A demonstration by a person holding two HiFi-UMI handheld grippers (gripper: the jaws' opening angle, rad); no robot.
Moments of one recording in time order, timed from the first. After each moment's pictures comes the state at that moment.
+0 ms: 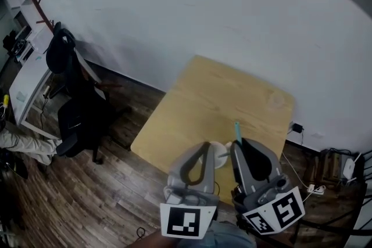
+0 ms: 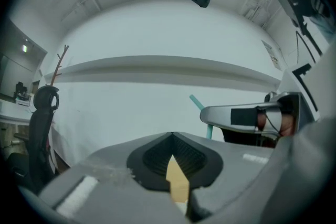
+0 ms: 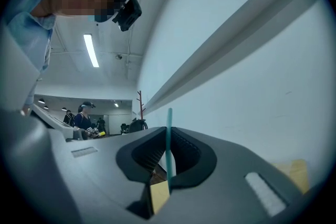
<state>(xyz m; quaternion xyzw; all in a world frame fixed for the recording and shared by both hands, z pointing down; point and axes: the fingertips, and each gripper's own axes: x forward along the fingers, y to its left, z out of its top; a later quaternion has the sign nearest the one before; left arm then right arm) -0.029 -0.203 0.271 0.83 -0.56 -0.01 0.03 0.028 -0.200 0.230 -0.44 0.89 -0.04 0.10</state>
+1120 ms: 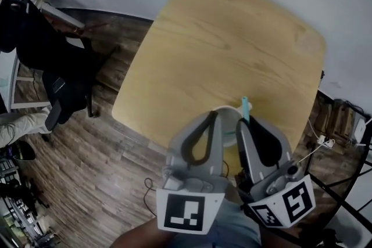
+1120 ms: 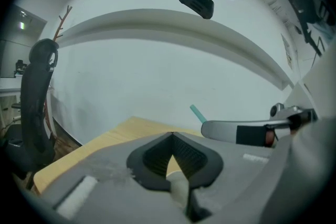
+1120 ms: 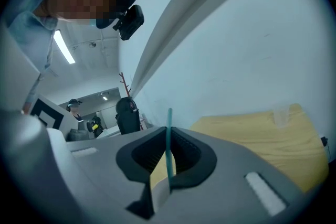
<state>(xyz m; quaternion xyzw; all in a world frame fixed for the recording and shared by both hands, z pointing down) -0.032 -0.262 0.409 0.82 -0.54 0.07 0.18 0.019 -0.257 0.383 -0.46 0.86 -0.21 0.02</state>
